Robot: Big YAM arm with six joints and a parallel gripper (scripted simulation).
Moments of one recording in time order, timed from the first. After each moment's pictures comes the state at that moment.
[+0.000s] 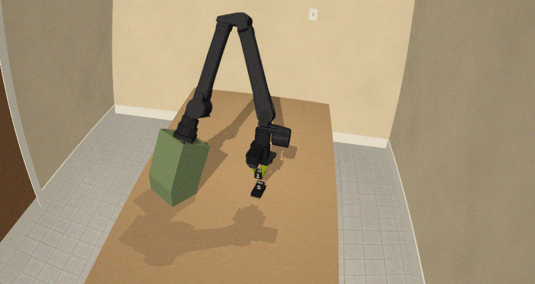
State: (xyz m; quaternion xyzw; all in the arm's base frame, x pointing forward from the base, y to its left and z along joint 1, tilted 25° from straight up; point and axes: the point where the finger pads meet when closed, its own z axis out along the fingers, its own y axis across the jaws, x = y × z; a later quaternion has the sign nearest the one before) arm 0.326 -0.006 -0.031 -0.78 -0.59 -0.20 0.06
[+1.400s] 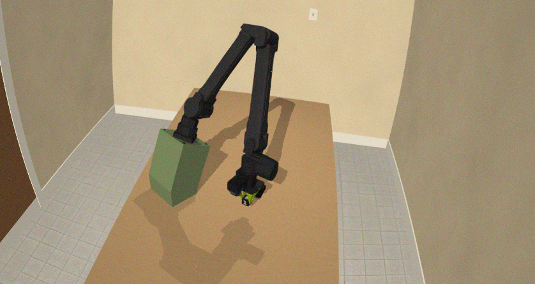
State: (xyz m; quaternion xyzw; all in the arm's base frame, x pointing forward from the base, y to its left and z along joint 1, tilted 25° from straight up) arm 0.310 -0.094 -0.124 -0.83 -0.51 -0.20 0.08
